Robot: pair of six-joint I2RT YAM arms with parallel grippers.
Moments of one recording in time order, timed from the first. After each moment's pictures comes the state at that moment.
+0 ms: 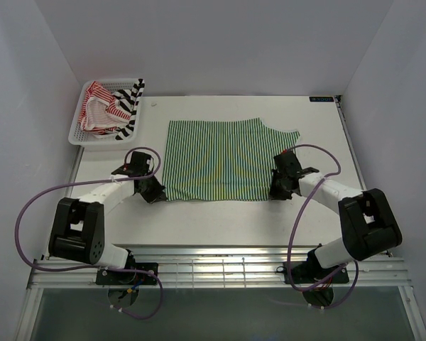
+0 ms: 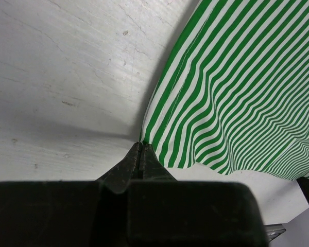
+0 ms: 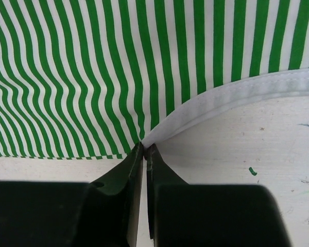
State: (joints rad) left arm -0.21 1.45 0.74 -0.45 0.12 -0.86; right arm 0.39 1.47 0.74 -0.38 0.02 0.55
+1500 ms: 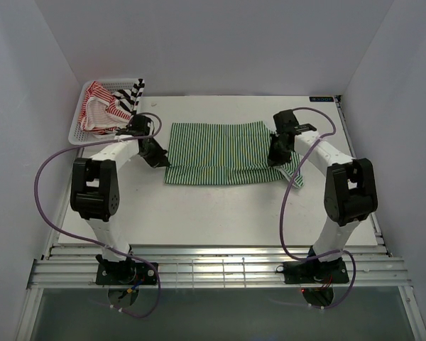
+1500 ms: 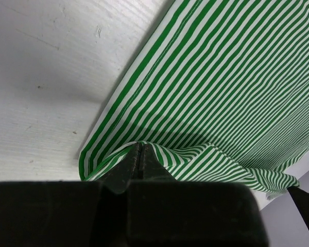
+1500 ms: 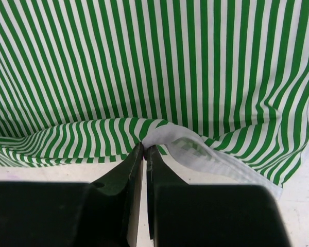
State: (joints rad) left arm -0.13 1.84 1.28 -0.58 0.21 -0.82; right arm 0.30 1.77 1.32 -0.68 0.00 0.43
